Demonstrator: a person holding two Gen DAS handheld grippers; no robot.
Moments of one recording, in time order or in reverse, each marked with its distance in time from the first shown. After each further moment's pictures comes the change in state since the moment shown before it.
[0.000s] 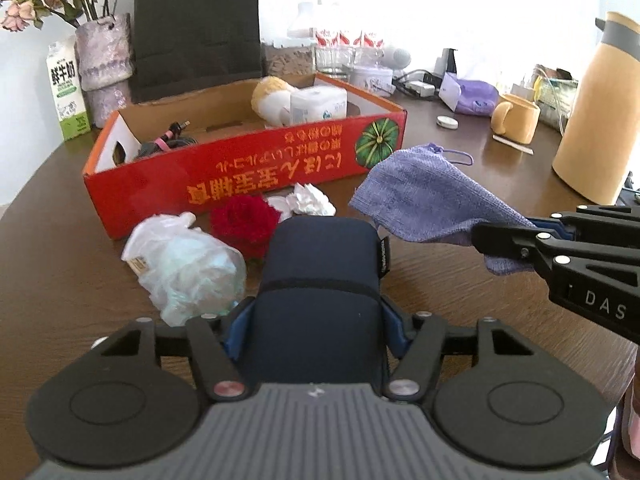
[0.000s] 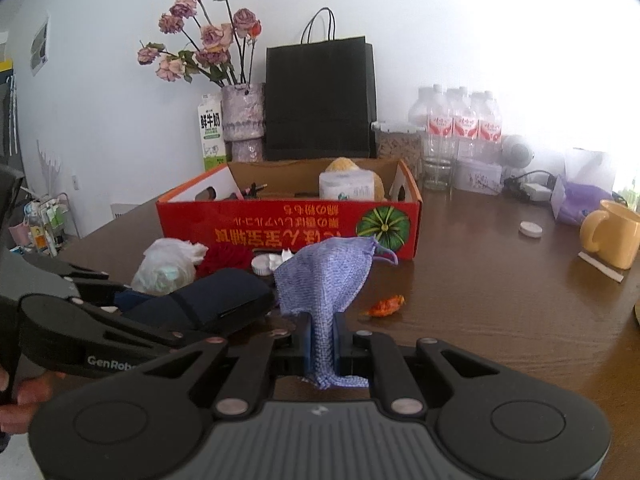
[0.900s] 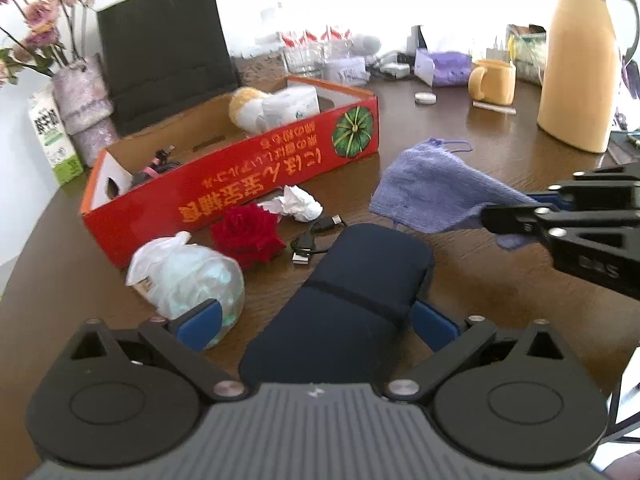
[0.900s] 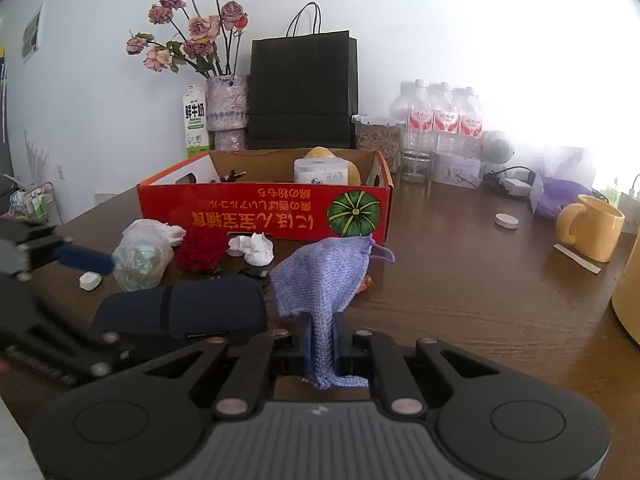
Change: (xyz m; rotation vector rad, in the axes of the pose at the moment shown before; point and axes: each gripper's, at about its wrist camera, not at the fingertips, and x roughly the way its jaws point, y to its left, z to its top) left arm 0.001 -0.017 -0.005 0.181 0.026 0.026; right arm -0.005 -0.016 -0.017 -0.008 0.022 -0.049
